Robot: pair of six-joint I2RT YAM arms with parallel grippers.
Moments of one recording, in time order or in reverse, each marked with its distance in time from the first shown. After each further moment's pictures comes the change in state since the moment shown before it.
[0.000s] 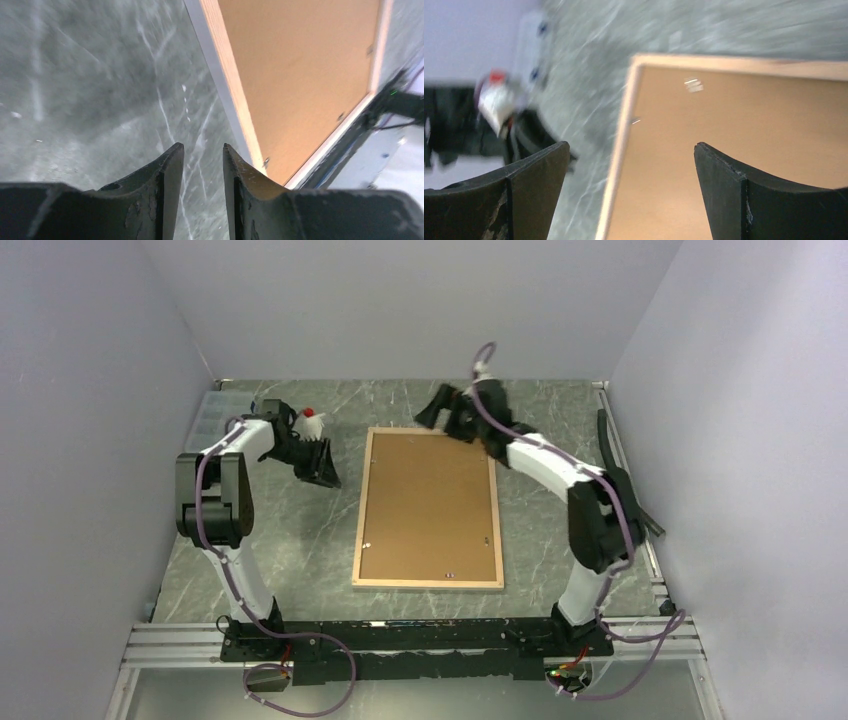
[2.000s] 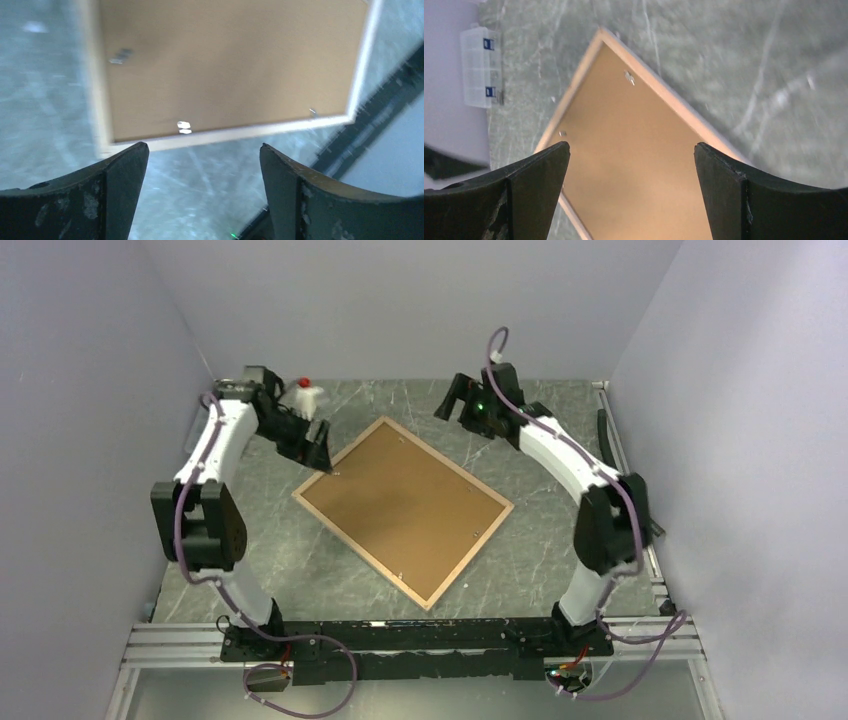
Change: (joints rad) left arm -0.099 -0.238 0.150 -0.359 -0.135 0.272; right arm -0.098 0.016 0.267 -0.431 0.171 -0.060
